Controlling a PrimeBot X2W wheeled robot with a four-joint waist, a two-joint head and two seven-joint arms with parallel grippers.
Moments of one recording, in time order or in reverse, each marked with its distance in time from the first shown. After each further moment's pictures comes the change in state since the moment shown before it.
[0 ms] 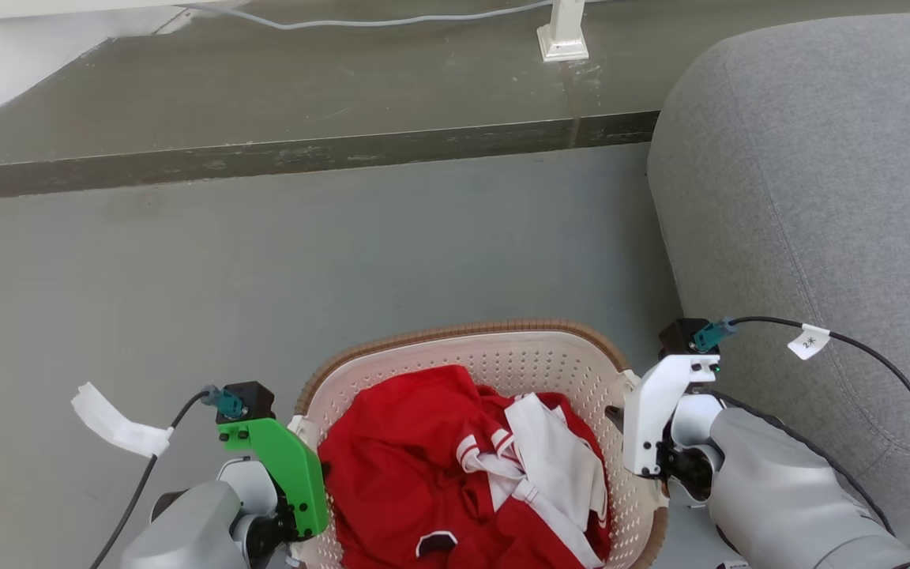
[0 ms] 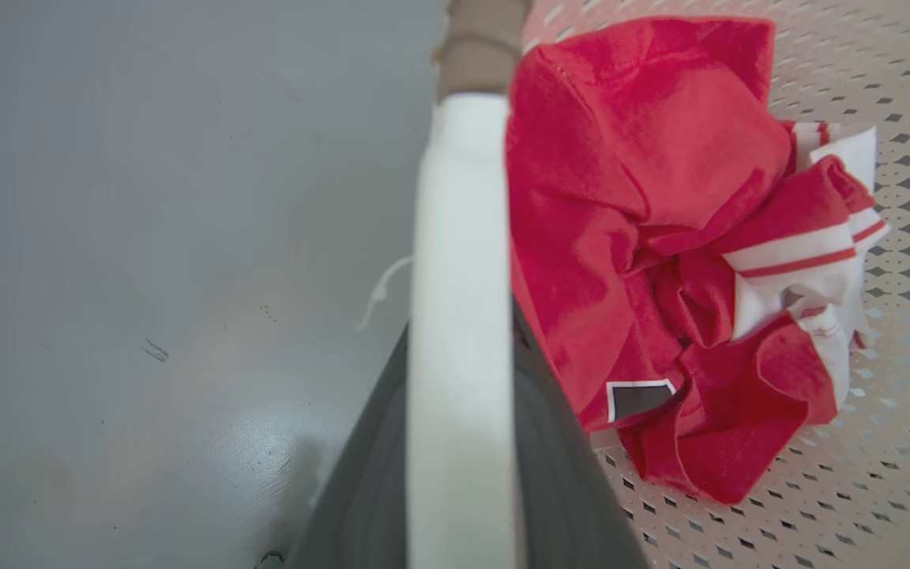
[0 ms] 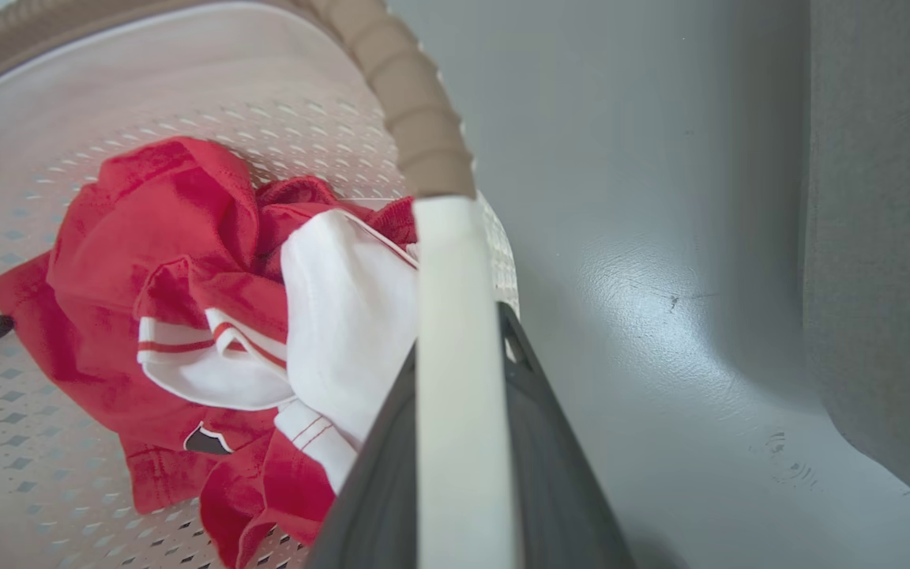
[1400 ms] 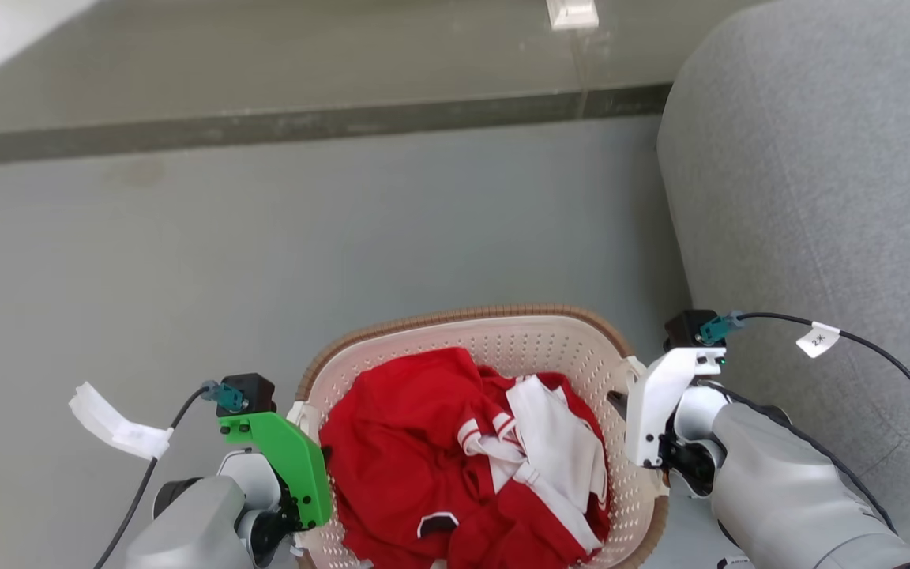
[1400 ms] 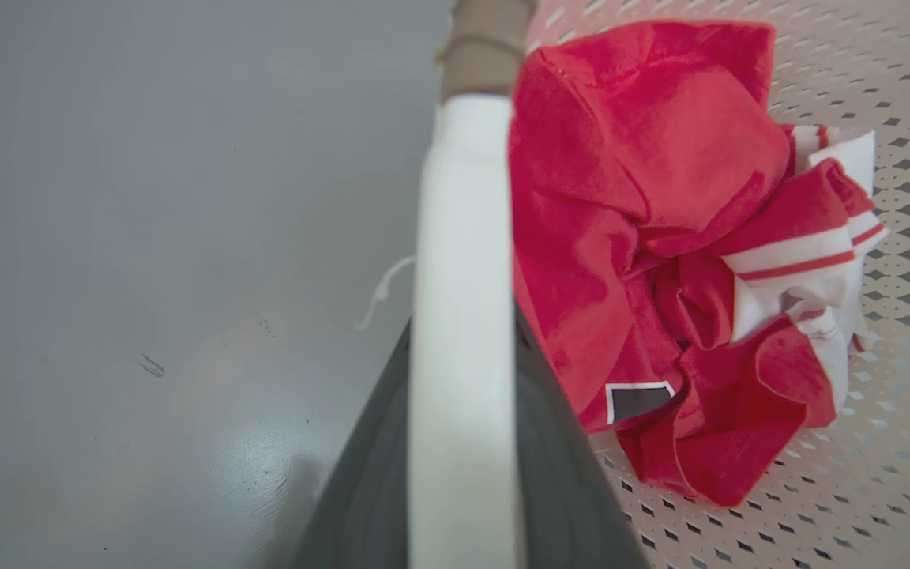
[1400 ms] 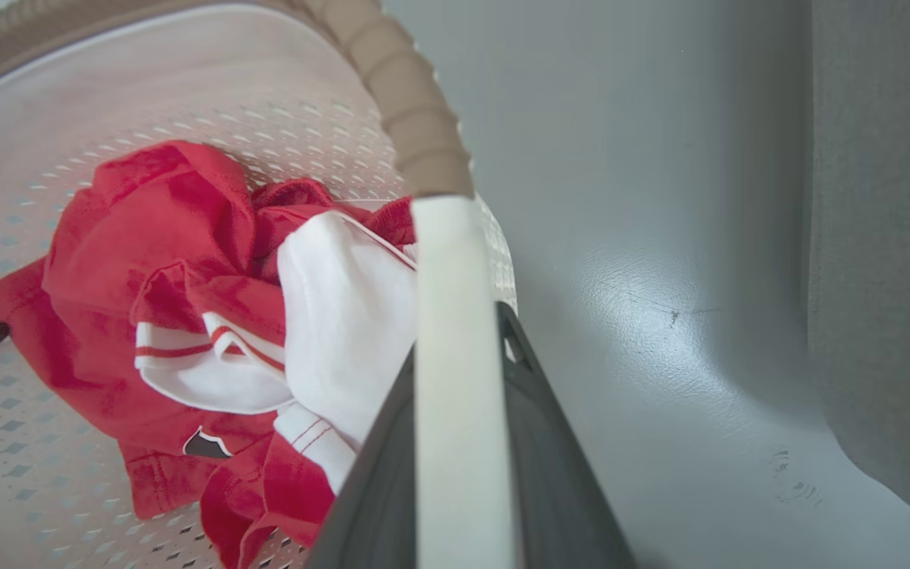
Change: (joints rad) left arm -0.001 -0.014 0.044 0.002 0.059 0.000 -0.062; right arm 0.000 -0.003 -0.043 -0.018 -0.044 0.000 -0.050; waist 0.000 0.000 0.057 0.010
